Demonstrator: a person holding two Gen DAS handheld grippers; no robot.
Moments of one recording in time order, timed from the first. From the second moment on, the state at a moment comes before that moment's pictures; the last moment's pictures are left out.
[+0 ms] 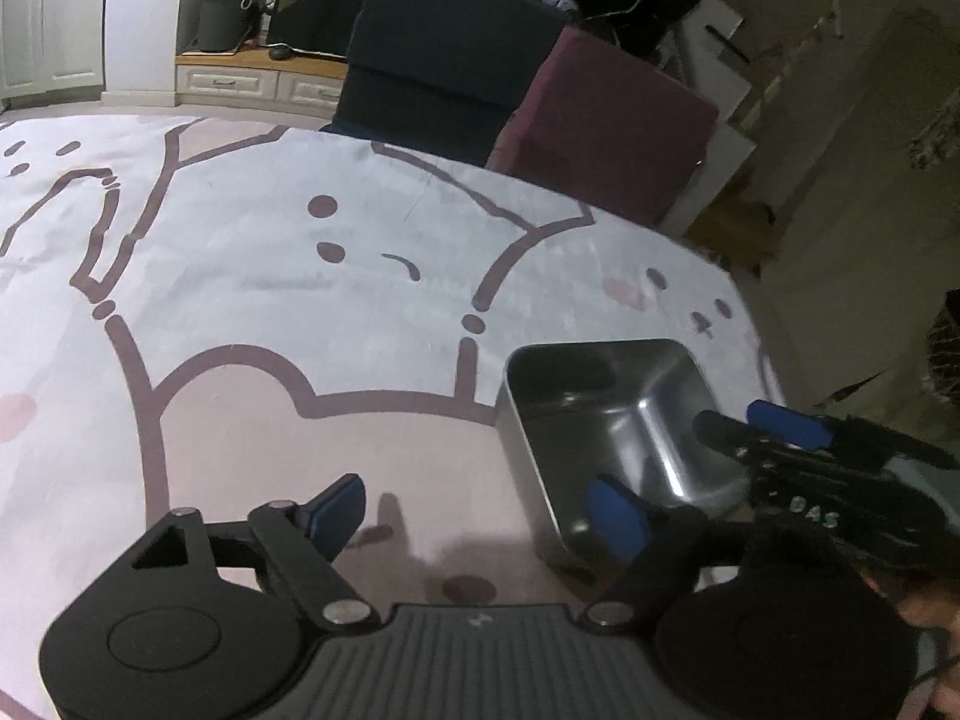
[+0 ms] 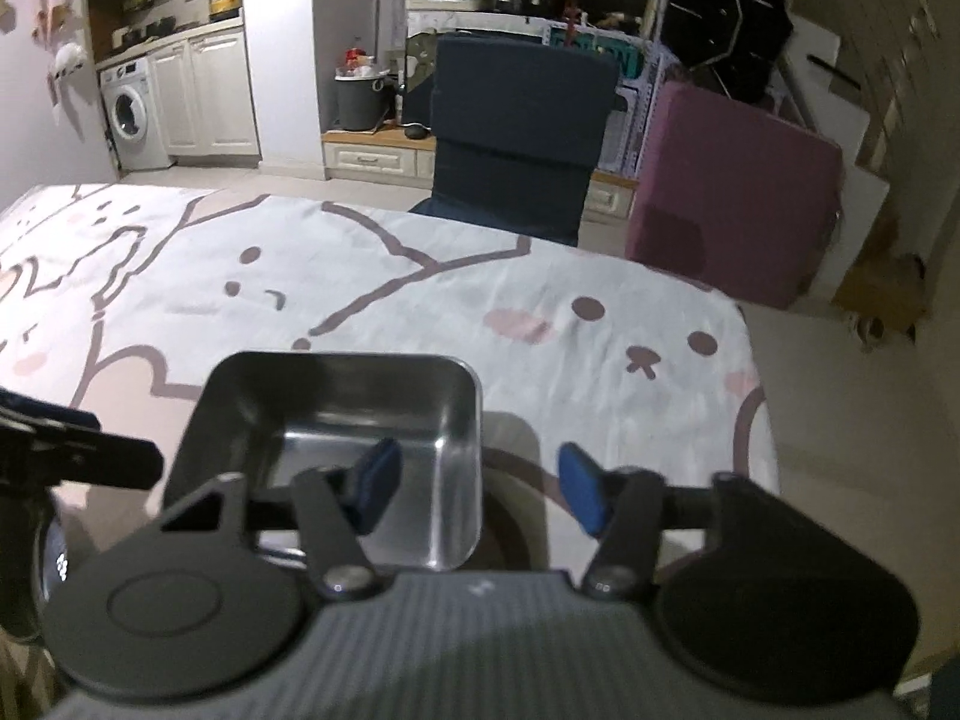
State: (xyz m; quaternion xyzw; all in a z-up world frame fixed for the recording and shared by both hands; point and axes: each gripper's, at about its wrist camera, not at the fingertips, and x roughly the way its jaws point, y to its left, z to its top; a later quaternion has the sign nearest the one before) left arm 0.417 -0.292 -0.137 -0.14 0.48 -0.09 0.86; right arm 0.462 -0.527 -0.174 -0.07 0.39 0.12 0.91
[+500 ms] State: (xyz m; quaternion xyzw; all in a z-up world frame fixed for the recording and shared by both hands) left arm 0.435 -0.314 -0.152 -0.13 0.49 -0.14 0.85; right arm 0.483 -0.531 -0.190 -0.05 0.42 0.14 0.90
